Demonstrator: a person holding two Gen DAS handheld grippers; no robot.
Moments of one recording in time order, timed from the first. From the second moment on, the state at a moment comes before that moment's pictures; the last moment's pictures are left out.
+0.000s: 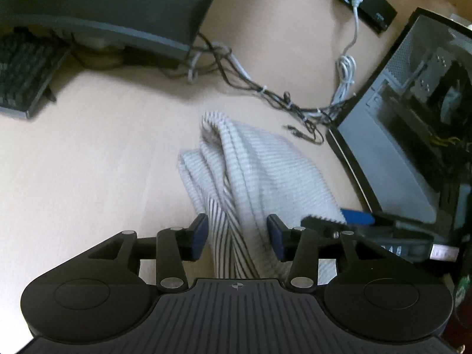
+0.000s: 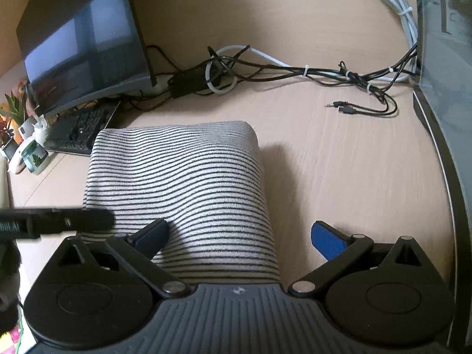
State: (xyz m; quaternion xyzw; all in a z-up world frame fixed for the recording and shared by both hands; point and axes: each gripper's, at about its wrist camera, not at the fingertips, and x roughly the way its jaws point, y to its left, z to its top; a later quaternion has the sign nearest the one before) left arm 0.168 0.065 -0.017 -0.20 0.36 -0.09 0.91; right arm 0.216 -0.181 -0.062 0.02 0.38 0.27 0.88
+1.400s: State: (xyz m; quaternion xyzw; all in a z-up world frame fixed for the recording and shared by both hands) left arm 0.192 0.088 0.018 -0.21 0.31 -0.12 0.92; right arm 0.175 -0.155 -0.039 -0.10 0.33 0.39 0.85
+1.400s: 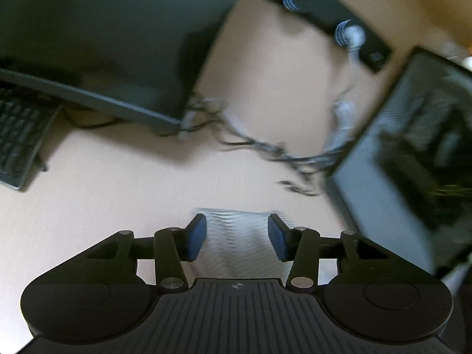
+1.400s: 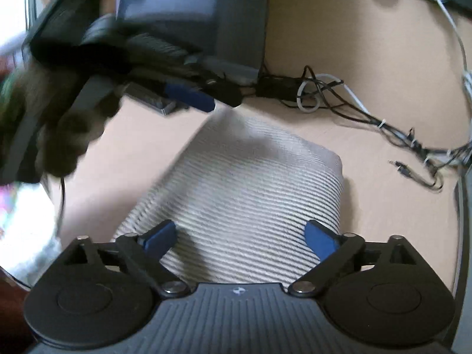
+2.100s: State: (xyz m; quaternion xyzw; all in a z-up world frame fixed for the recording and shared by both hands) left arm 0.274 0.083 -0.041 -0.15 0.39 -0.08 0.90; right arm 0.229 -0.152 -0.067 -0.01 0.39 0.26 0.88
